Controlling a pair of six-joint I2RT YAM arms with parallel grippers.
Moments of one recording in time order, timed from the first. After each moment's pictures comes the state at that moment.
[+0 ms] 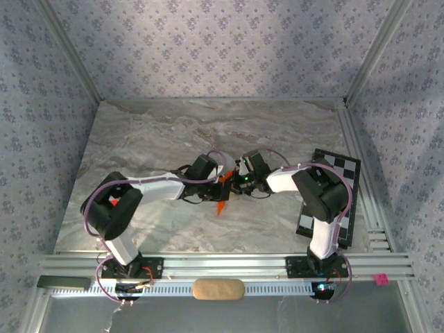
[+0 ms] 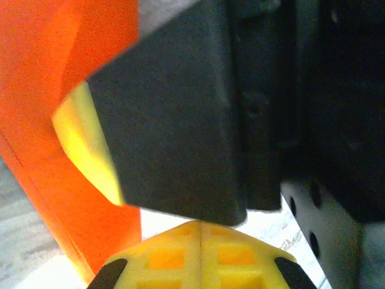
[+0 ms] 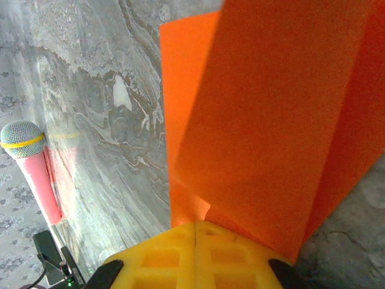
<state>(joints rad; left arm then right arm) -0.77 1.70 0.89 -0.13 0.43 -0.64 0.58 1.87 0.84 0.16 -0.56 0.85</state>
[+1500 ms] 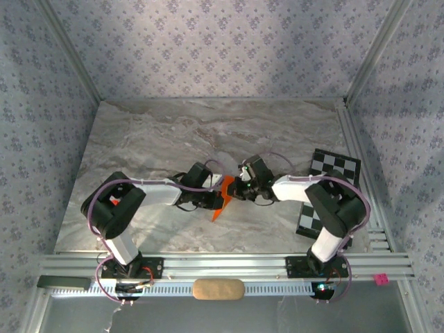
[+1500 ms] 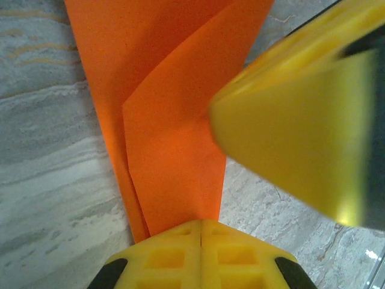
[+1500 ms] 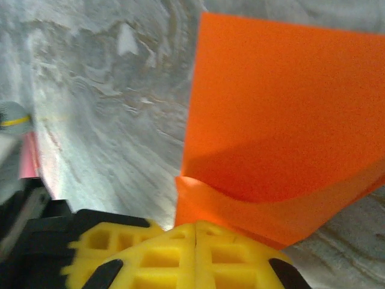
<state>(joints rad) -0.75 1.70 0.76 -0.06 0.46 -0.49 0.64 1.70 0.74 0.08 -0.46 0.84</state>
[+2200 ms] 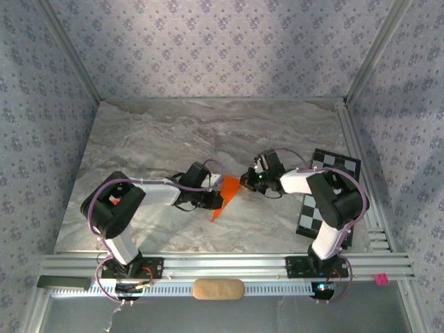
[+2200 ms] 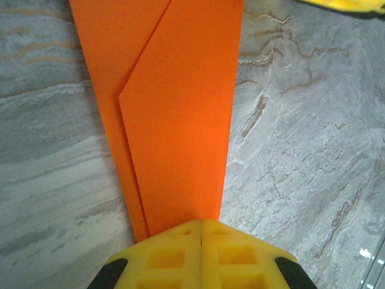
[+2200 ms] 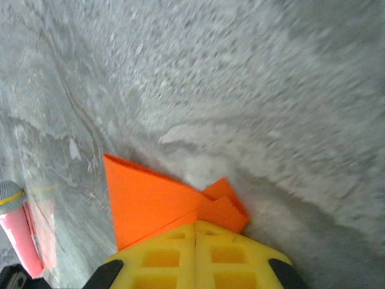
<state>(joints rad) -0.73 1.70 0.74 -0.04 0.48 -0.49 0.45 1.75 0.74 0.12 -0.44 0.86</state>
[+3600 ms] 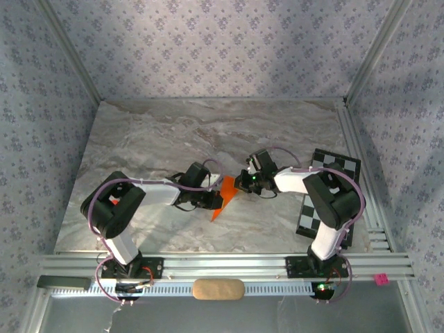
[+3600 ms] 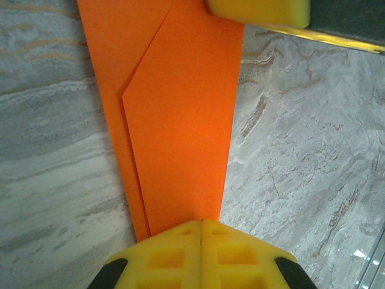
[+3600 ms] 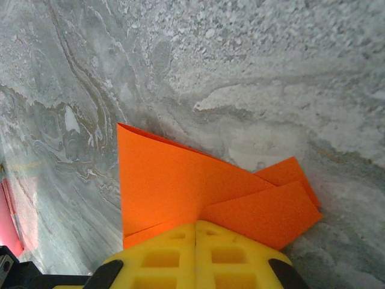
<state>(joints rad) -0.73 1.70 0.74 -0.04 0.49 -0.50 0.53 1.76 0.81 0.02 -0.43 0.80</state>
